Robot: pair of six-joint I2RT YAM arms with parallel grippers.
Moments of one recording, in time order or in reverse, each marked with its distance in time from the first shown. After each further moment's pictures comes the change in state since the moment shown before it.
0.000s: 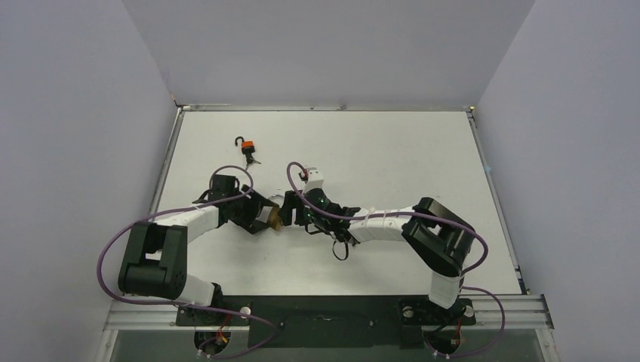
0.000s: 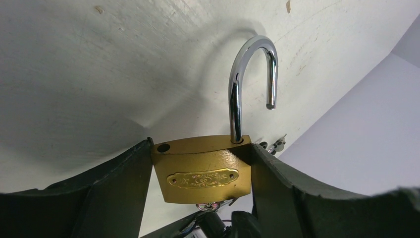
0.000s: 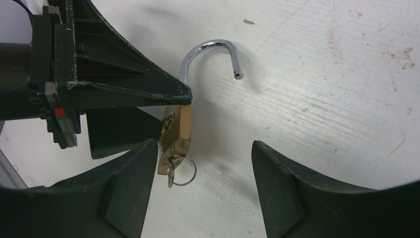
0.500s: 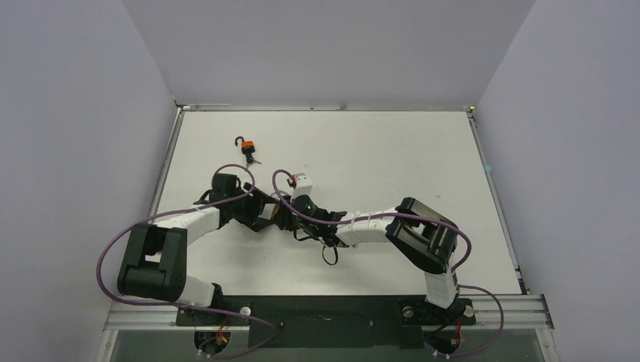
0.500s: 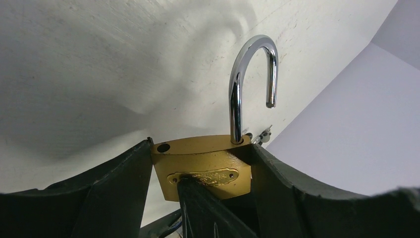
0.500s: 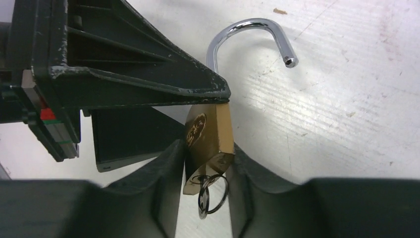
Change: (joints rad) left arm -0.016 -0.017 -0.014 0.058 0.045 -0.060; right arm 0.066 0.115 0.077 0.023 0.054 0.010
